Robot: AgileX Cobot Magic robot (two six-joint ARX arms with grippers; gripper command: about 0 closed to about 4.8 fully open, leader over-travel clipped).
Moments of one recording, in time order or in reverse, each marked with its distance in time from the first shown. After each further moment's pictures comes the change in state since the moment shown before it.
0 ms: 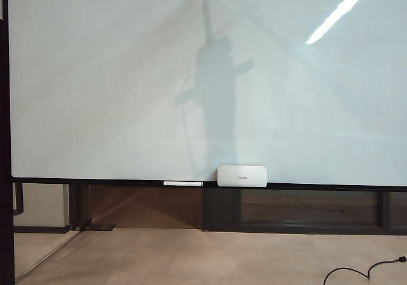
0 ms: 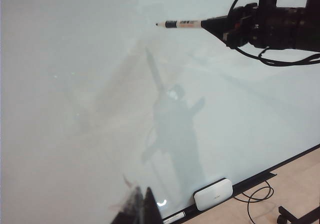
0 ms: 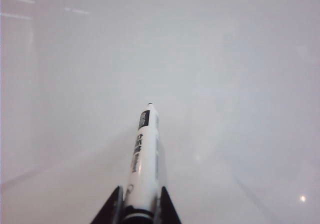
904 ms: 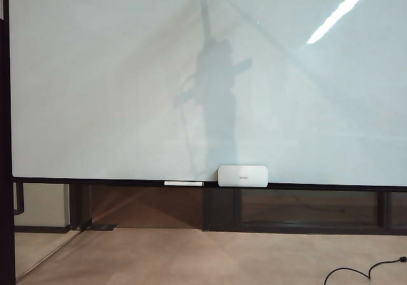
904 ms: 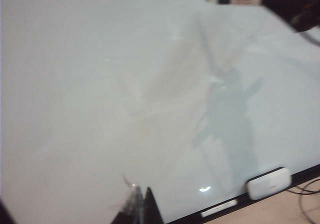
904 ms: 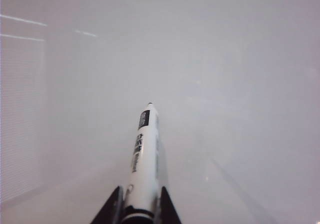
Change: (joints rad) left arm 0.158 0.054 0.000 0.039 0.002 0.053; right arm -0.006 0.091 0.002 0.173 -0.032 0.015
